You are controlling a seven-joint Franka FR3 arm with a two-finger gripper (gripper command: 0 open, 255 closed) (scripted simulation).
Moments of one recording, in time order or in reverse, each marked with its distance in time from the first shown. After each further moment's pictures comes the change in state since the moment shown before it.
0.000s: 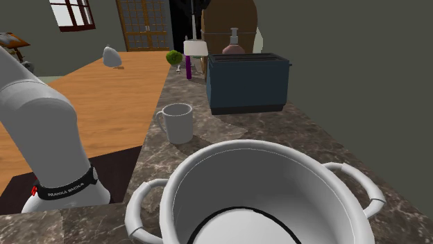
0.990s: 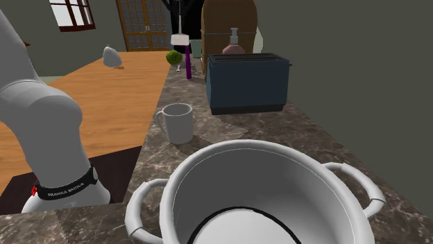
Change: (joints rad) arm 0.121 0.272 0.202 0.239 0.085 0.036 0.305
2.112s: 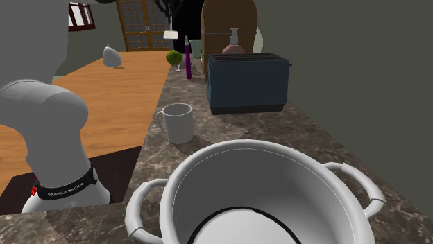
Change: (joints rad) arm 0.168 0.594 0.132 0.772 -0.045 -0.170 0.287
